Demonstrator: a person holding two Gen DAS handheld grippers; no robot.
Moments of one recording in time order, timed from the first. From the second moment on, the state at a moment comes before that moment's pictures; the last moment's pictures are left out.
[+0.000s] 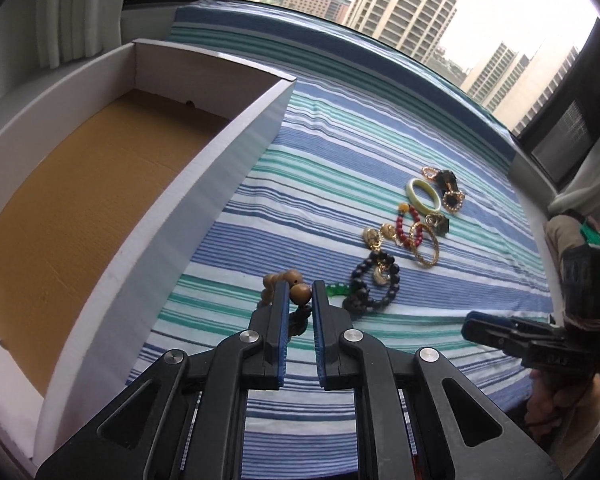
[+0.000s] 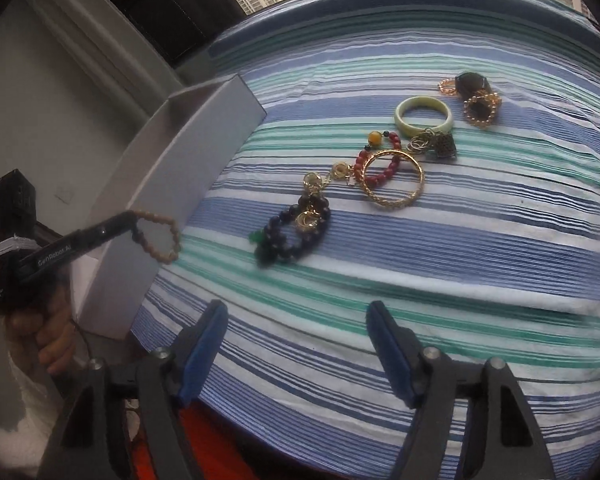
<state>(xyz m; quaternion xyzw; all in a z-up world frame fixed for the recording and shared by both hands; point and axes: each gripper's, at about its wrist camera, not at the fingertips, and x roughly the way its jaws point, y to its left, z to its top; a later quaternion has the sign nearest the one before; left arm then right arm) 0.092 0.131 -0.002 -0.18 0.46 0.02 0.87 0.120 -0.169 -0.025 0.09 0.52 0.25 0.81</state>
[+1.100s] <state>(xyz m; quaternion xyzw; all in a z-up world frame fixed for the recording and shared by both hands) 0.054 0.137 0.008 -0.22 0.44 -0.01 0.87 0.179 -0.089 -0.014 0.04 0.50 0.18 0.85</state>
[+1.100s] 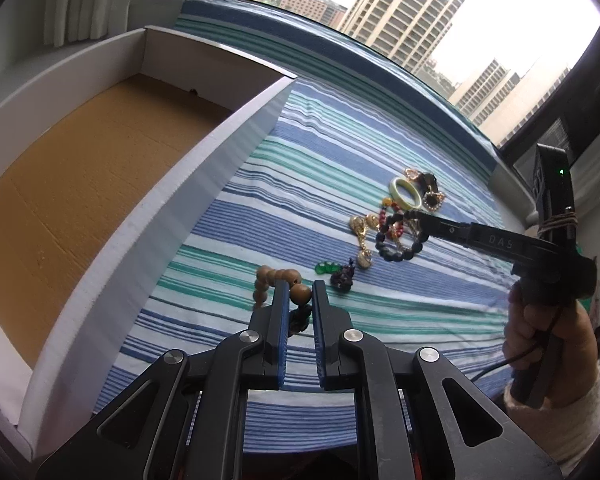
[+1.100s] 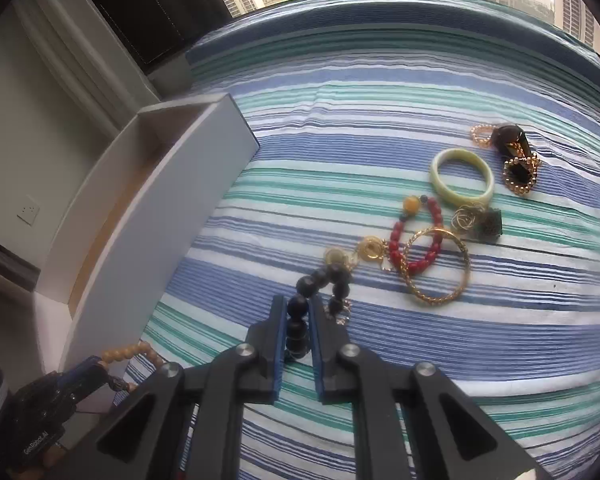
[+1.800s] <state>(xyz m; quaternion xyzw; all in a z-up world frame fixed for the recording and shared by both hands) -0.008 0.271 0.064 -0.22 0.38 0.17 0.88 0.130 0.073 0.103 -0.03 0.38 0.41 0.83</state>
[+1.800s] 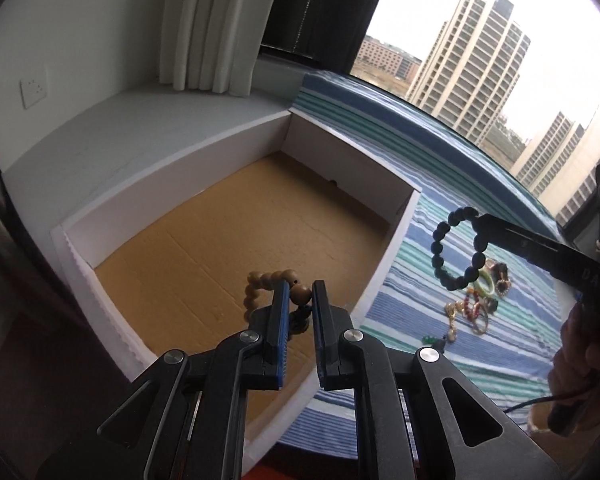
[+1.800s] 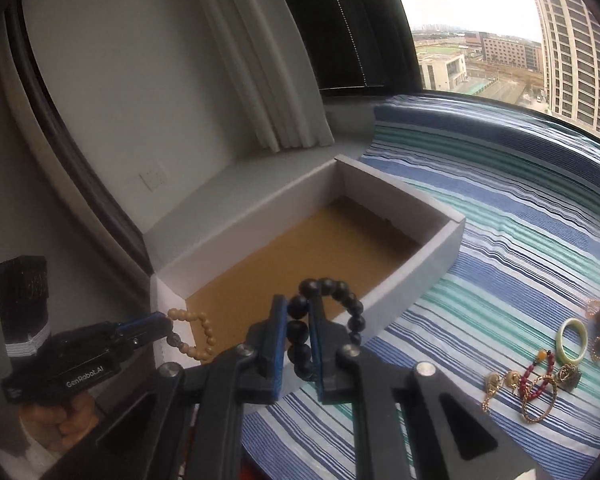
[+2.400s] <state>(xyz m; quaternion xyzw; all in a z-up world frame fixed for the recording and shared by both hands) -0.007 0.299 0.006 -0.22 0.42 0.26 0.84 0.142 0.184 0.019 -0.11 0.42 0.41 0.80</state>
